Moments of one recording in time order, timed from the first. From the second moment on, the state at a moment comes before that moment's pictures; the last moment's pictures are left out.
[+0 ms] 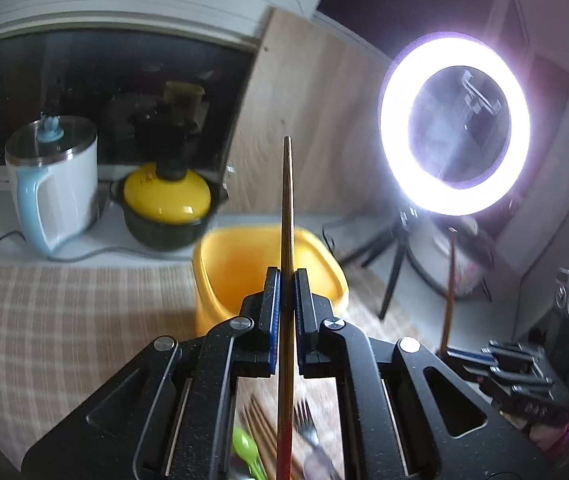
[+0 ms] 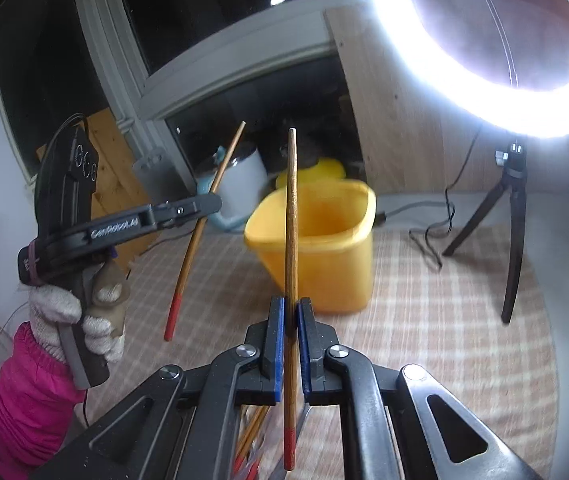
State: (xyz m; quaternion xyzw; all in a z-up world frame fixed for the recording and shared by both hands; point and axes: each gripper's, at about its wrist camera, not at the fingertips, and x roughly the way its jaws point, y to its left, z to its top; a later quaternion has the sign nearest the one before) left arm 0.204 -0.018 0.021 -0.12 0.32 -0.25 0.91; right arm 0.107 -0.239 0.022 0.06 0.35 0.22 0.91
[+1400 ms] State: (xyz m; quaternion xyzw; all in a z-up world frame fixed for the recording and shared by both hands) left arm 0.310 -0.022 -0.006 -0.11 0.30 -0.23 0.92; right arm 0.253 -0.173 0.045 0.00 0.26 0.12 0.96
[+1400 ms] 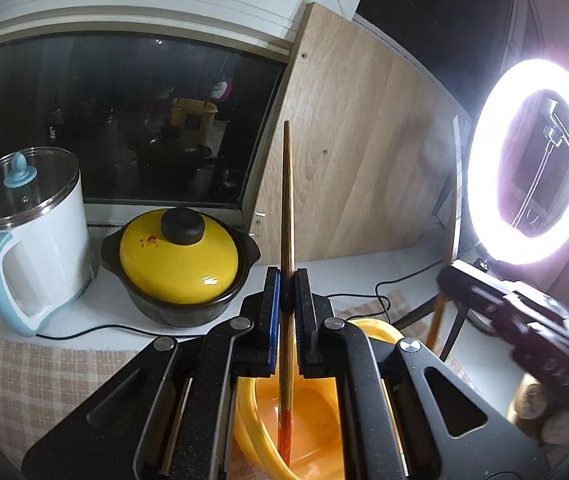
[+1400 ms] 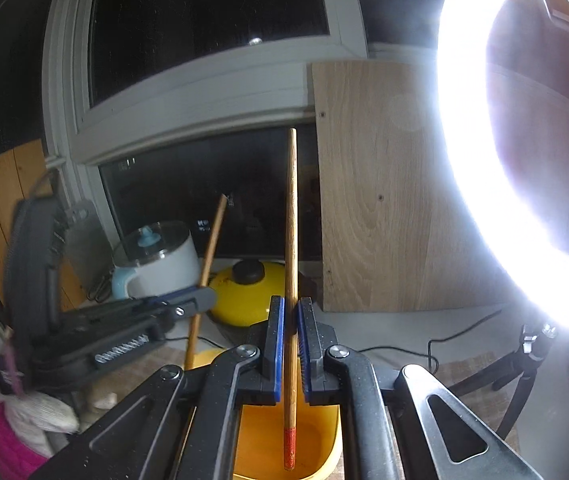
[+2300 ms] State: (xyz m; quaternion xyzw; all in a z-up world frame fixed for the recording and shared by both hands) left arm 0.283 -0.038 -0.035 -0.05 0.35 -0.25 0.90; right arm 0.236 -0.183 -0.019 0.04 0.34 0.14 0.93
